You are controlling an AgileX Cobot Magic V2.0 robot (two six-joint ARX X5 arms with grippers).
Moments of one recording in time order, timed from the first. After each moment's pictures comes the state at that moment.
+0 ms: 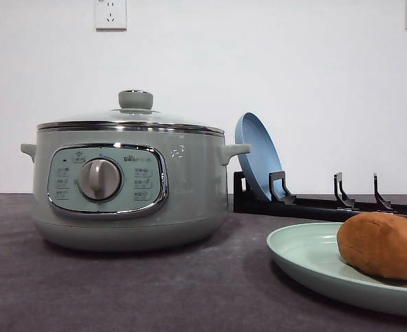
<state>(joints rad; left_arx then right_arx) -0.05 0.04 0.12 -0.27 -0.05 -0.12 0.42 0.61 1.28 -1.27 -0.21 0.02</state>
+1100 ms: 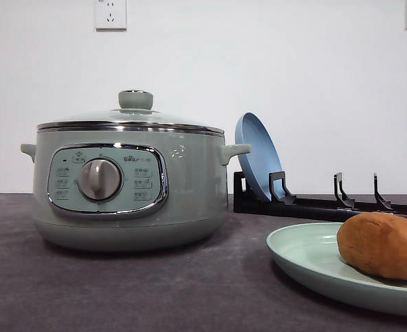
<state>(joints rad) -0.04 0.01 0.03 -0.18 -0.05 -0.12 0.42 0.61 1.28 -1.27 -0.21 0.02</state>
